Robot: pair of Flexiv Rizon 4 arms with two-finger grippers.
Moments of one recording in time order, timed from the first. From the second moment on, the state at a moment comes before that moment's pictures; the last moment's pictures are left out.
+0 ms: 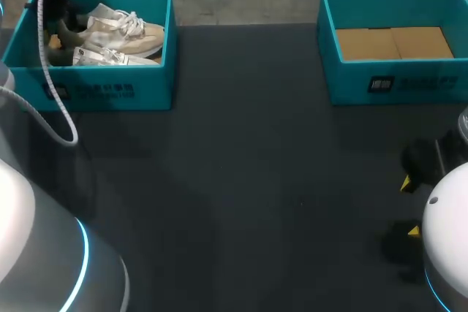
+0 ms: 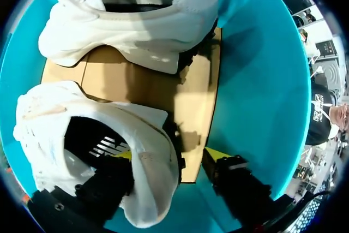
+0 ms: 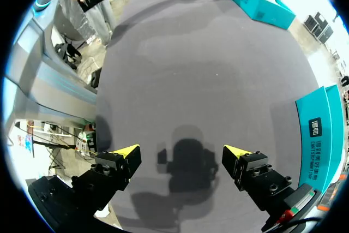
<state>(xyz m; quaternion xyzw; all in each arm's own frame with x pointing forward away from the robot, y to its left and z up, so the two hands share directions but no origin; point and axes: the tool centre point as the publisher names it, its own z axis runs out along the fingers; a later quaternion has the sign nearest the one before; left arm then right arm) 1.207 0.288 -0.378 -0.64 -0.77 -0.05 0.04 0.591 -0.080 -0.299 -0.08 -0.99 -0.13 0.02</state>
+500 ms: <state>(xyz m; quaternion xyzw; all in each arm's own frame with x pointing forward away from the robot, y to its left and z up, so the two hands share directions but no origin) 1.211 0.280 -0.345 -0.65 -0.76 -0.03 0.00 0.591 -0.080 -0.299 -0.08 -0.99 -0.13 0.02</state>
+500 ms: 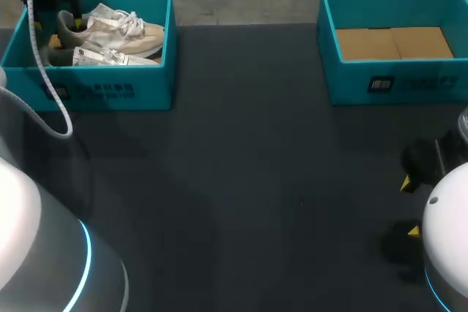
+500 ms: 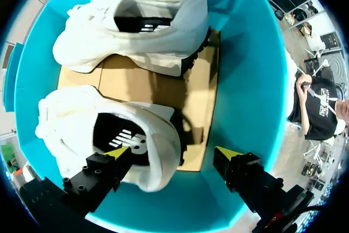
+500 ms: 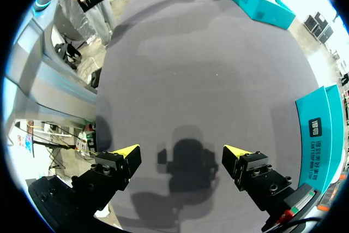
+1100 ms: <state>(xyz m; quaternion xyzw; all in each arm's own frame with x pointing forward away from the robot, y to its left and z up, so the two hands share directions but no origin) 1.176 0.275 -0.282 -0.68 -0.73 -0.01 -0.01 0.591 -0.080 -0.299 -0.08 -0.99 -0.13 0.02</state>
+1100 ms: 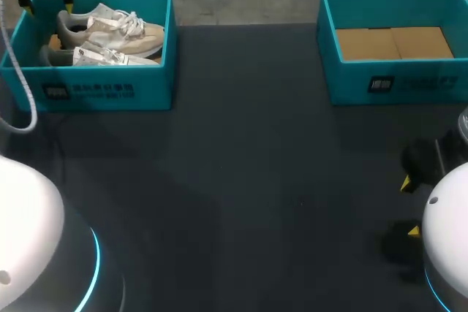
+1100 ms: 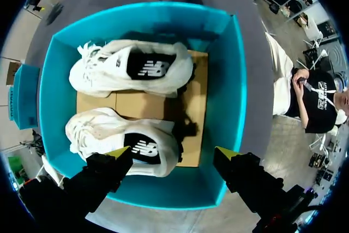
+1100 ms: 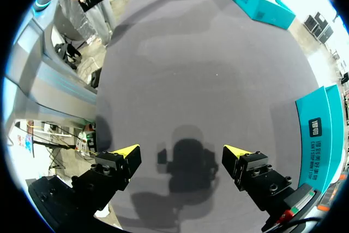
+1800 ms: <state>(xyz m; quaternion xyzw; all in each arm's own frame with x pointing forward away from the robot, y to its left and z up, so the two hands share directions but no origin) 1.098 0.283 -0.257 -0.71 -0.71 0.00 0.02 0.591 -0.080 -0.299 -0.08 -0.99 -0.13 0.02</state>
